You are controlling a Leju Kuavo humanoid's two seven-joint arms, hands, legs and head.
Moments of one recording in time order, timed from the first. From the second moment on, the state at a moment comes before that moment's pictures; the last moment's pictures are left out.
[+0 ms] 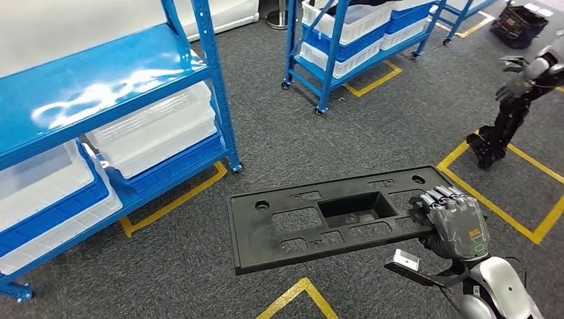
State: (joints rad) left arm -0.03 -0.08 0.52 -0.19 -0.36 -0.12 0.04; right arm 0.04 -0.54 0.18 -1.77 1.02 -0.45 -0.20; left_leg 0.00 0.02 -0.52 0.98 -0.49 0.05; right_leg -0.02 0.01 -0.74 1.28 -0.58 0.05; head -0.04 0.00
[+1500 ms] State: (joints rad) left arm -0.03 -0.07 0.58 -0.19 -0.29 -0.08 -0.02; right arm 0.12 -0.54 0.15 -1.83 1.06 -0.50 -0.19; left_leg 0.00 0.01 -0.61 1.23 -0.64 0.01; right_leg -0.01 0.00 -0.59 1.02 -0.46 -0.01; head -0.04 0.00
